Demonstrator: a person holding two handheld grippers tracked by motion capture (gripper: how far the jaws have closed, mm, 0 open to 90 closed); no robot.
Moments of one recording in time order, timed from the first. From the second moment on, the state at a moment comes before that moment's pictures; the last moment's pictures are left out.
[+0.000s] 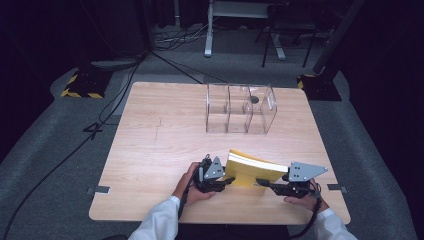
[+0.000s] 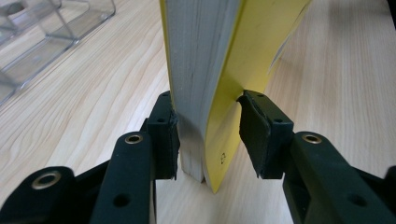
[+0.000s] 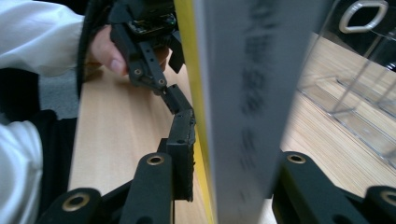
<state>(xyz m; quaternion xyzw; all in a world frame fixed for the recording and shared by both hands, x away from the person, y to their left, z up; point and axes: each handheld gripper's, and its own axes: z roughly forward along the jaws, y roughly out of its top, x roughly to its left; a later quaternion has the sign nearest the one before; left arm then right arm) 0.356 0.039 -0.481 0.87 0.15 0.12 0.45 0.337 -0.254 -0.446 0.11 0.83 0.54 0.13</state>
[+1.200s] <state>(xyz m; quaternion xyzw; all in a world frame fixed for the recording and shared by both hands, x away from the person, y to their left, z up) 0.319 0.177 -0.486 0.84 0.35 0.15 0.39 0.347 -0.266 -0.443 0.21 0.80 0.51 0.24</state>
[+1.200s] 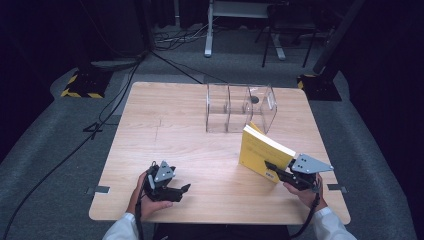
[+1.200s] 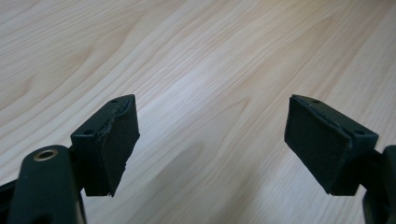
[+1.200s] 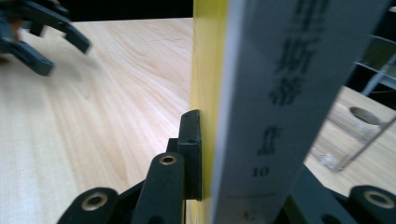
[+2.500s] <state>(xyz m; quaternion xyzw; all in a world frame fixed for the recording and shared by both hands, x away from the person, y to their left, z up) 0.324 0.184 -0.504 0.85 0.39 0.14 0.34 0.435 -0.264 -0.394 0.36 0.70 0.49 0.37</state>
